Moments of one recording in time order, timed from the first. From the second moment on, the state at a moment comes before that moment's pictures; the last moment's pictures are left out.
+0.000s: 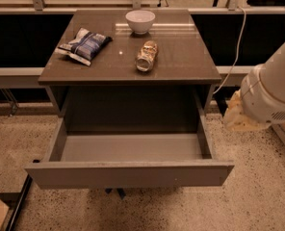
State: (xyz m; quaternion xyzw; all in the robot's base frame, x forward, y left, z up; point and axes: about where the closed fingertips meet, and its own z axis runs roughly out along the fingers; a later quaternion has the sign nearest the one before) arm 0.431 -0.206 0.885 -0.70 0.69 -0.06 0.14
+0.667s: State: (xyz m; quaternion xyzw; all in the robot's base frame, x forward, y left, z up) arm 0.430 -0.206 0.884 -0.70 0.69 -0.06 0.14
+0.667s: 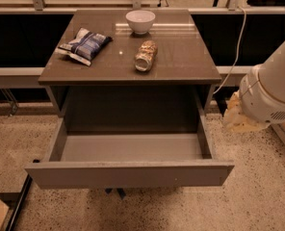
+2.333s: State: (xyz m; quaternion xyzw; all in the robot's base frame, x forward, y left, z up) arm 0.426 -0.177 0.697 -0.72 0.68 0.08 0.07
